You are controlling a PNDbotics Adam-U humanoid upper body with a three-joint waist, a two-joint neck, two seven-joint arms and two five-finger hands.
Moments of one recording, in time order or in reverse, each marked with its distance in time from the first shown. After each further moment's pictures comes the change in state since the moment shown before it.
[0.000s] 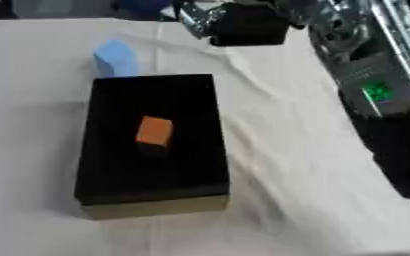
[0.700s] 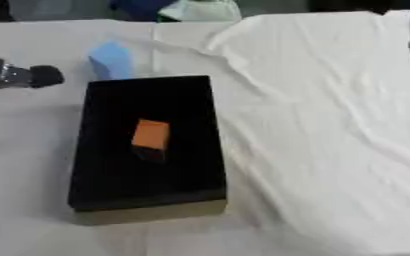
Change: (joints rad) left arm -0.330 0.153 -0.219 0.275 -0.207 -0.030 -0.200; right arm 0.065 -0.015 -0.140 -0.062 -0.036 0.064 -0.196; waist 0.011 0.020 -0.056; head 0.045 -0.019
